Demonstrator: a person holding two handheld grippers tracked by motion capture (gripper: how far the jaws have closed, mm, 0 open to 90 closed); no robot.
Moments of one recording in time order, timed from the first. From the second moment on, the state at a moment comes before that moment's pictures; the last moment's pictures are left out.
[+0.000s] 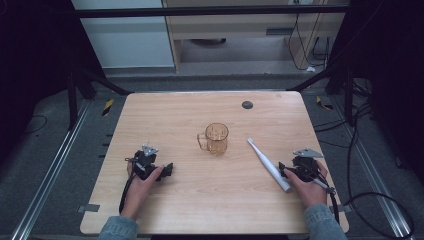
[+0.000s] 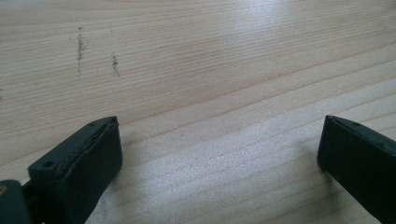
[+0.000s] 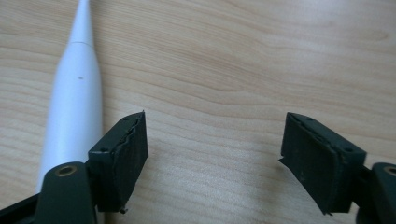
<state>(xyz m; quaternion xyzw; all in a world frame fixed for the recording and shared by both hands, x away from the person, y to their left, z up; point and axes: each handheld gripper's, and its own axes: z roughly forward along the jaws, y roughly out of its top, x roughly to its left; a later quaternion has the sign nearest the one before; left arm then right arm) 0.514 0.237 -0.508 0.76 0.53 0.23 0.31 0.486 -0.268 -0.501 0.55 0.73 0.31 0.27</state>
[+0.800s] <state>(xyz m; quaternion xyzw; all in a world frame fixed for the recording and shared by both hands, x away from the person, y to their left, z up) 0.515 0.237 -0.507 0.76 0.53 0.22 0.31 0.493 -0.221 -0.407 0.46 0.81 0.27 0.24</state>
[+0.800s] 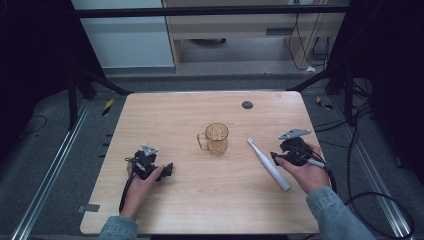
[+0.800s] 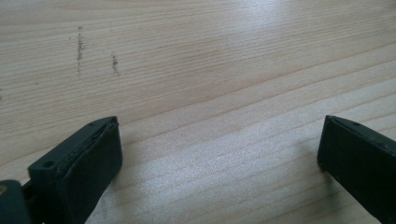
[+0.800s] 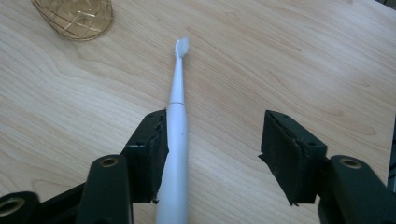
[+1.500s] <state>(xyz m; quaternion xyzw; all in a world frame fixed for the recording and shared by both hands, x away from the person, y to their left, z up) 0.516 0.237 -0.507 0.76 0.53 0.22 0.31 0.535 -0.199 -0.424 0.46 0.85 0.22 0.16</state>
